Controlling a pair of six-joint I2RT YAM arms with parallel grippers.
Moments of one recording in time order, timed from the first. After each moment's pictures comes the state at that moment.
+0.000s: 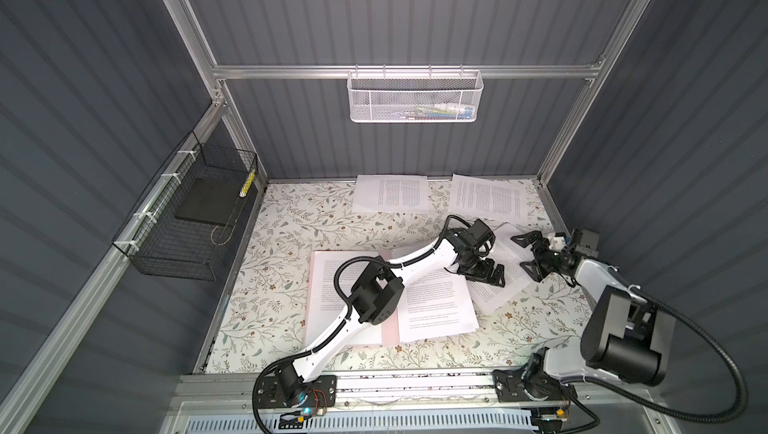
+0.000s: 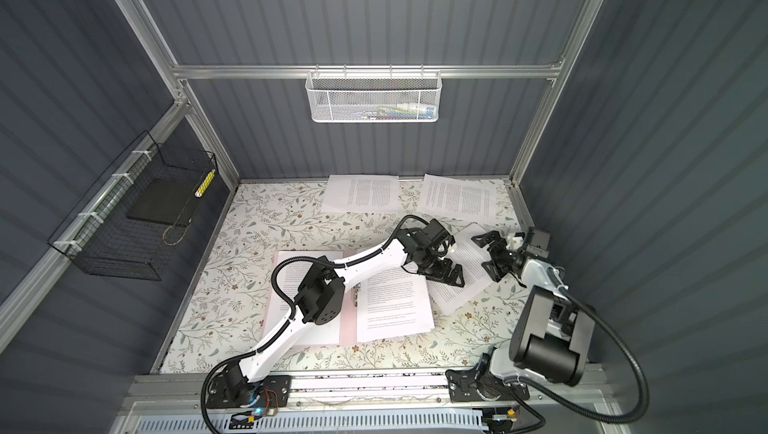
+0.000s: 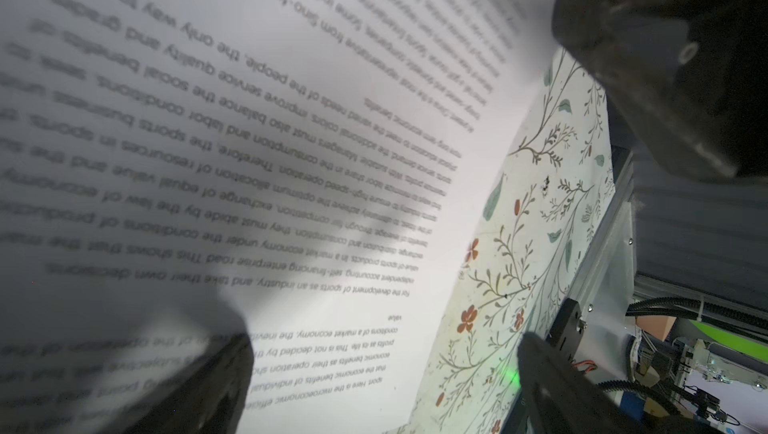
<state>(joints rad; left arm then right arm) -1.02 2.60 2.36 -0.81 0.50 -0.51 -0.42 1.40 0.71 -0.28 -0.75 0.70</state>
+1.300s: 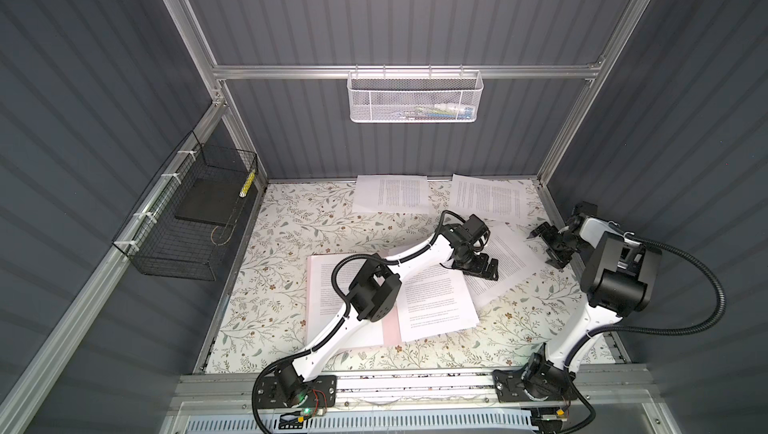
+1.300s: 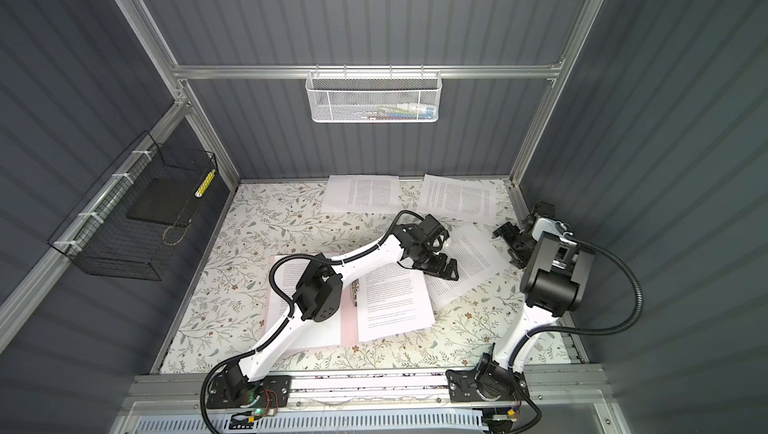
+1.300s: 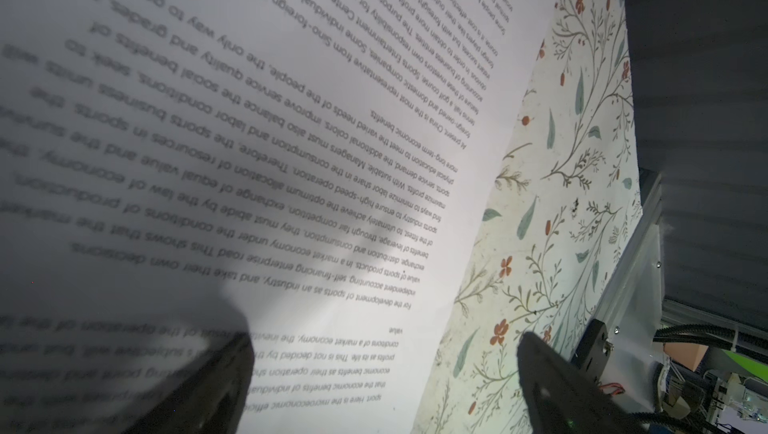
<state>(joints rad) -0.97 2.60 2.37 -0.84 0.44 -0.48 -0.43 1.97 1.34 -0.68 -0.32 0.52</state>
